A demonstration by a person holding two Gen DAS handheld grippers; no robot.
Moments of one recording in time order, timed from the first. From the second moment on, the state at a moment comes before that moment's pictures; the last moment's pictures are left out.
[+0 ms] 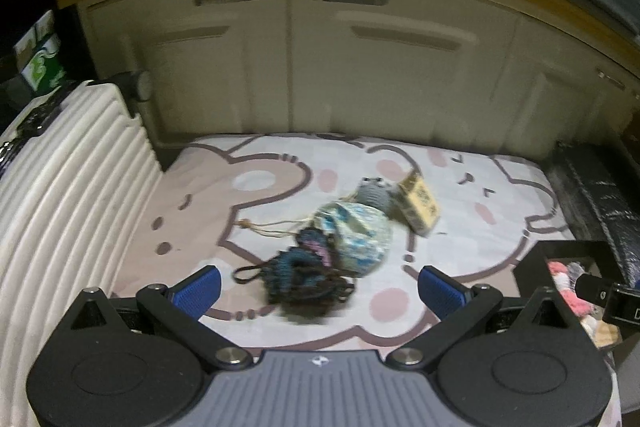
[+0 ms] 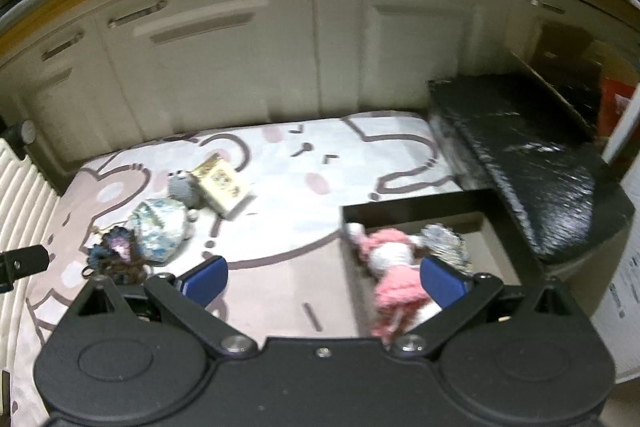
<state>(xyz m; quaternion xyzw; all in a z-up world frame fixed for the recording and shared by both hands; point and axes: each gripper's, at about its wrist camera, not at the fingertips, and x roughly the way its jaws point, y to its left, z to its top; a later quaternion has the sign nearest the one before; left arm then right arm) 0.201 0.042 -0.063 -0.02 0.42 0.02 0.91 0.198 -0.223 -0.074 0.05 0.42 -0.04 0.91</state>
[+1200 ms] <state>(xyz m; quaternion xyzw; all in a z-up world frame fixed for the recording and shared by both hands) 0.254 0.072 -0.119 0.01 0.39 0.00 0.92 0.317 -0.146 -0.073 0.07 0.39 0.02 0.92</state>
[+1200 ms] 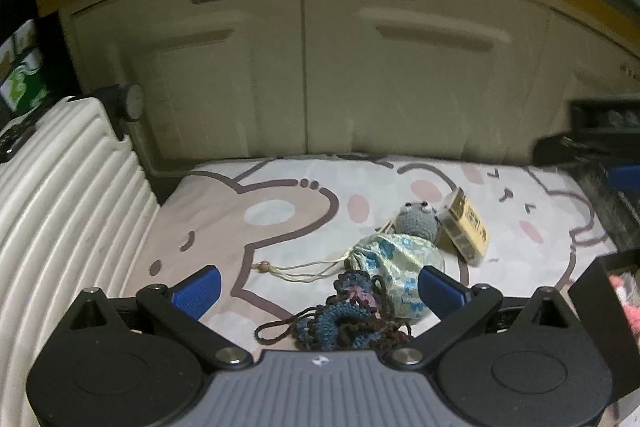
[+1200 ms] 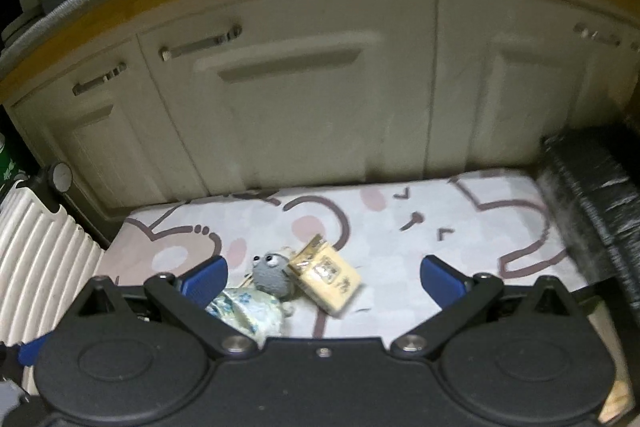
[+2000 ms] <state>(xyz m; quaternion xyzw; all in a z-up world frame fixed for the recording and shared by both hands) 0.301 0.059 -0.211 0.06 0.48 -0.07 0.87 0.375 -0.125 -0.223 0.21 0.54 0.07 0.81</state>
